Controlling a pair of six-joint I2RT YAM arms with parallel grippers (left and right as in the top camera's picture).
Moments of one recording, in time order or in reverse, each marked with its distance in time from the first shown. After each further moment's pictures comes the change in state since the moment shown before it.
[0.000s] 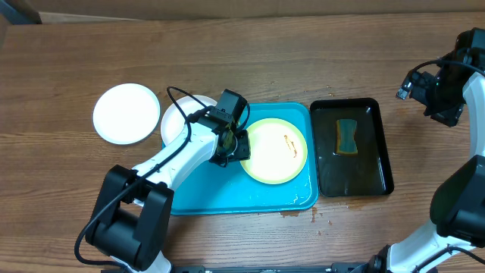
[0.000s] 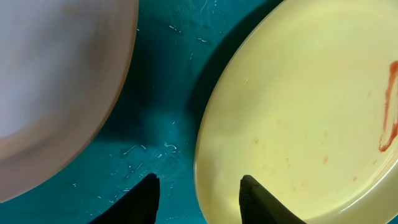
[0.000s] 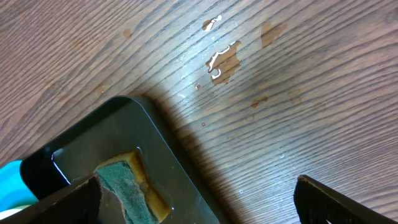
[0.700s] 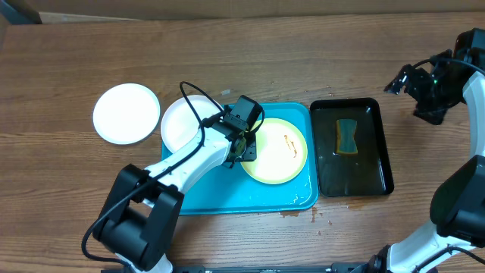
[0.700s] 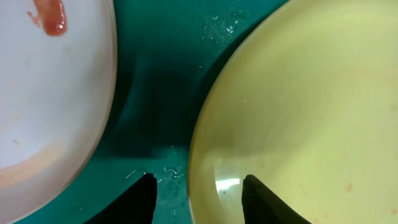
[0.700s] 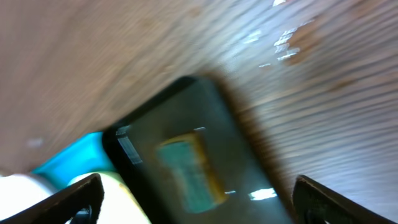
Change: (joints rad) left arm -0.082 0.026 0.000 0.053 -0.180 0.011; right arm 0.000 0.000 0.000 -0.007 -0.256 0.043
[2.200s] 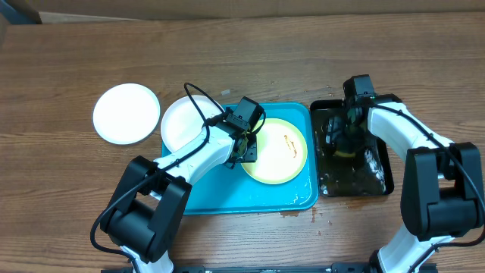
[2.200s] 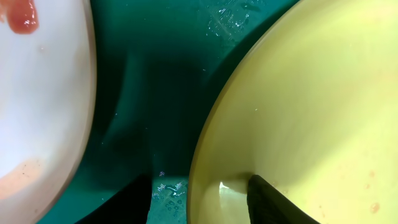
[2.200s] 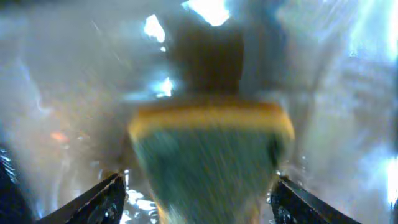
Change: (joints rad) left arm 0.000 0.051 0.003 0.023 -0.002 0.003; right arm 0.432 0.000 -0.512 0.473 0.405 0.015
